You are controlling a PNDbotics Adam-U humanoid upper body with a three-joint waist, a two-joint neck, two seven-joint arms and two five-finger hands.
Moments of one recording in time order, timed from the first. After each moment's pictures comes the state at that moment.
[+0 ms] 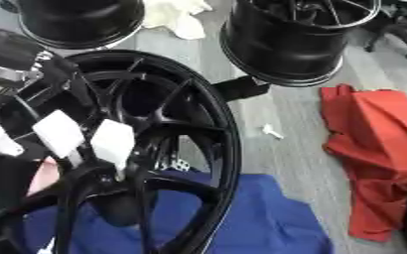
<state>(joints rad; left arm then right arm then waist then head) -0.98 0.96 -0.52 -1.79 -0.32 -0.16 -0.91 -0.24 -0.73 -0.35 -1.64 -0.33 0.09 -0.35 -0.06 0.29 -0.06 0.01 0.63</state>
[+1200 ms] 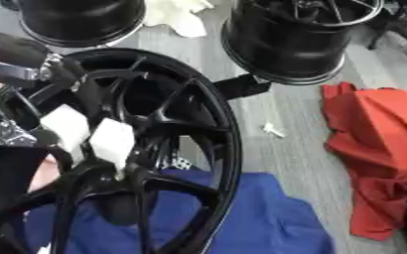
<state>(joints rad) -0.98 0.95 -0.53 -1.79 -0.17 -0.10 -0.91 -0.24 -0.73 -0.36 -1.64 -0.33 0.09 -0.37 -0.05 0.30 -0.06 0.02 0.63</state>
